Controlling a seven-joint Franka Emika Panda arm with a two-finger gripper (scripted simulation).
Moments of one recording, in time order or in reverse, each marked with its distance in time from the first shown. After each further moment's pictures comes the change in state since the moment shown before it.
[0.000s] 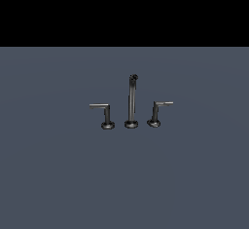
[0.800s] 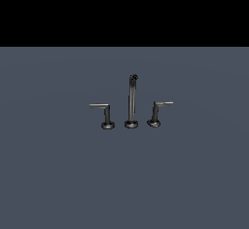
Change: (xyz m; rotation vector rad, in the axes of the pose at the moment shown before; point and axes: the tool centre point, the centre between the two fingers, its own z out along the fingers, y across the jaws) arm 0.029 -0.006 0.035 -0.003 0.001 0.123
